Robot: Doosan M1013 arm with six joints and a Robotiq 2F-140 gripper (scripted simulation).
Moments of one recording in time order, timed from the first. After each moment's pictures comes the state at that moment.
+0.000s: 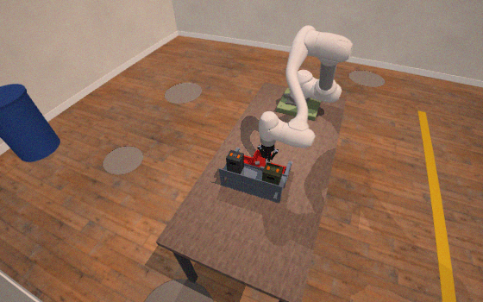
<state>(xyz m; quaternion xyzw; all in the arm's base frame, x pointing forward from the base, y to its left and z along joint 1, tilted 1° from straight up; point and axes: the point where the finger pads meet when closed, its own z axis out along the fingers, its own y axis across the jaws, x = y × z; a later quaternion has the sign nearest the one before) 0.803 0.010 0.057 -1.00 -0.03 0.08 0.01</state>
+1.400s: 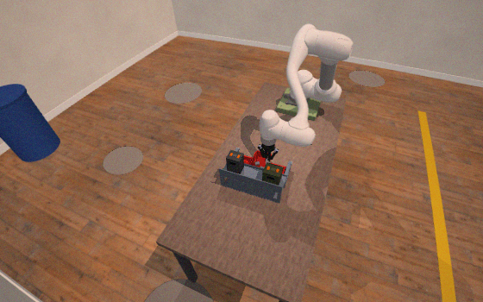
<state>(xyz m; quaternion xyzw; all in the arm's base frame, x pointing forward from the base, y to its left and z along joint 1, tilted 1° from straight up) 0.801 0.010 0.055 -1.00 -0.03 0.06 0.01</state>
